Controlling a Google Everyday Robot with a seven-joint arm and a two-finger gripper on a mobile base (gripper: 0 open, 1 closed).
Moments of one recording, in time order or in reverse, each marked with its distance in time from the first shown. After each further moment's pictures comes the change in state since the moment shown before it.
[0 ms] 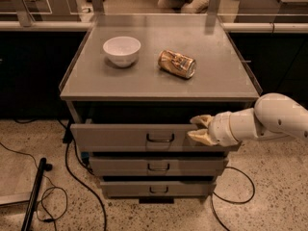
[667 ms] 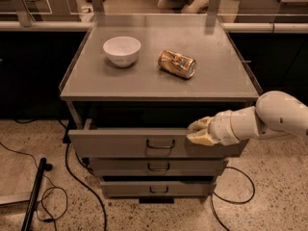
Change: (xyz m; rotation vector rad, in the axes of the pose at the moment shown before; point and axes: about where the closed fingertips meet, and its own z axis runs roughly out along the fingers) arm -0.005 -0.003 -0.006 0.000 0.000 0.000
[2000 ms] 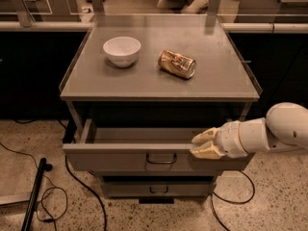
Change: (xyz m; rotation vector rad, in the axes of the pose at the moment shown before) arm 0.015 0.035 -0.019 0.002 0.015 0.043
